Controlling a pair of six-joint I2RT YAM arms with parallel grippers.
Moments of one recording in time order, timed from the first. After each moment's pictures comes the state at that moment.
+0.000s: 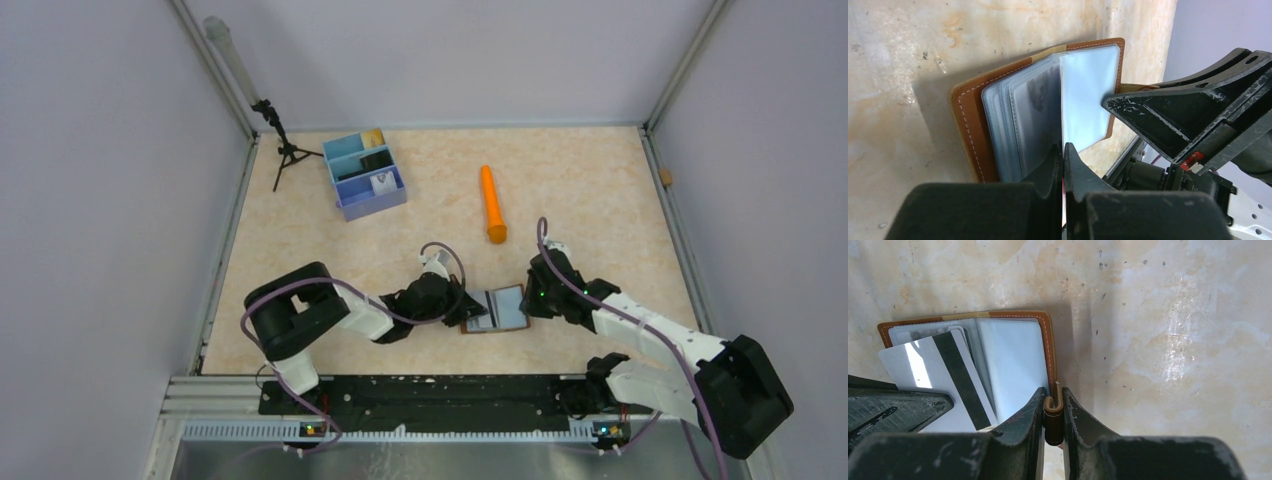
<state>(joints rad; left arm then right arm) -1.02 1.72 0.55 0.69 0.03 -1.28 0.61 1.05 0.47 -0.40 0.11 0.67</state>
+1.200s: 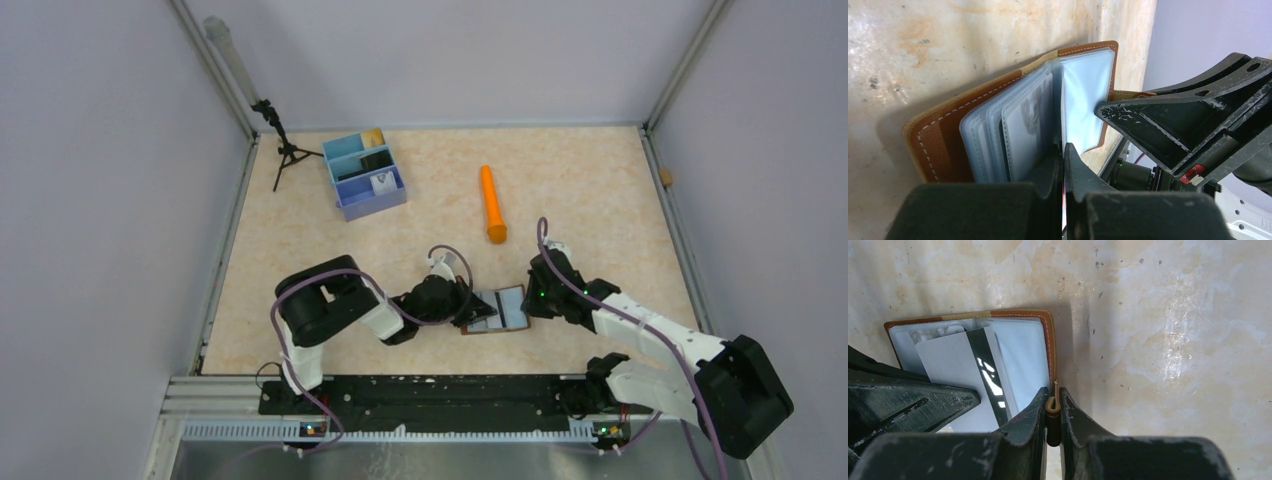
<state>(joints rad) -1.02 1.89 0.57 0.91 0.09 -1.33 0.61 1.05 0.47 -0.40 0.12 0.68</state>
